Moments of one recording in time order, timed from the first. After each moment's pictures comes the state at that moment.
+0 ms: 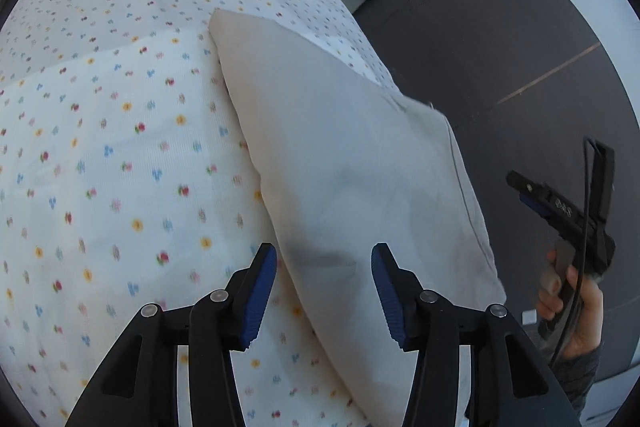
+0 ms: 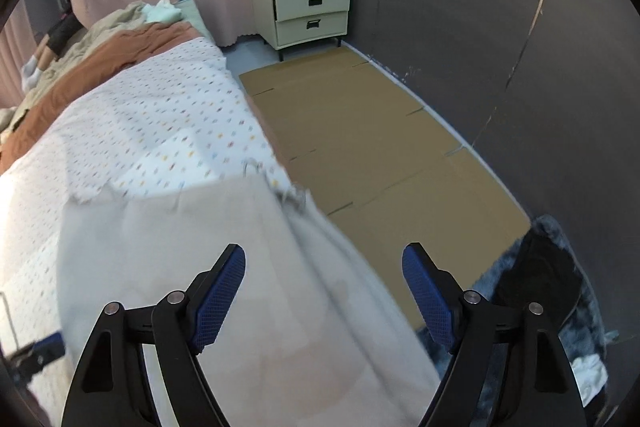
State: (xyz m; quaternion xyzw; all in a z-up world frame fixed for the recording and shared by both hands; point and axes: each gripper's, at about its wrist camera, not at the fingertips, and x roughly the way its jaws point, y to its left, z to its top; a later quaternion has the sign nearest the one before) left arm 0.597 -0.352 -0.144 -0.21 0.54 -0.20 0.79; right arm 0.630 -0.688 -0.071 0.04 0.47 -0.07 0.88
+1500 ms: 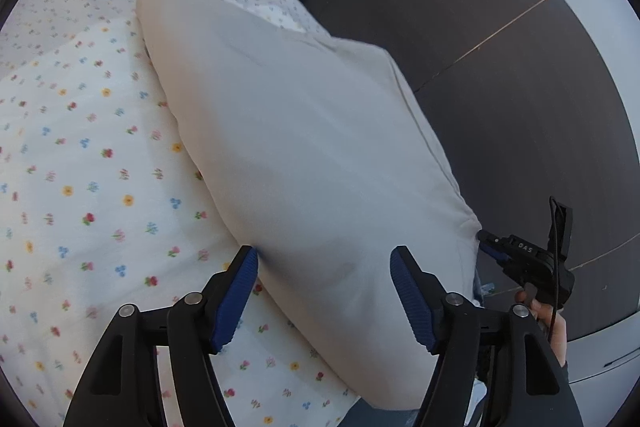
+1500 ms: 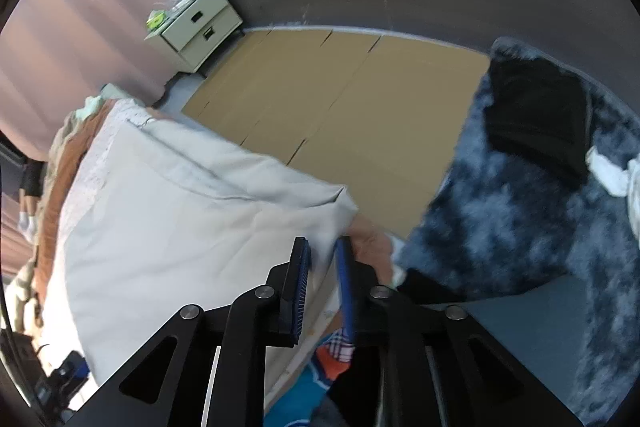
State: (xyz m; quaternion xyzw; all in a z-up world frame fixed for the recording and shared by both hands) left arm 0.558 -0.382 -0.146 -0.17 0.52 -0.28 0.79; right arm 0.480 -0.802 -0.165 0.30 0.46 -0.17 0.82
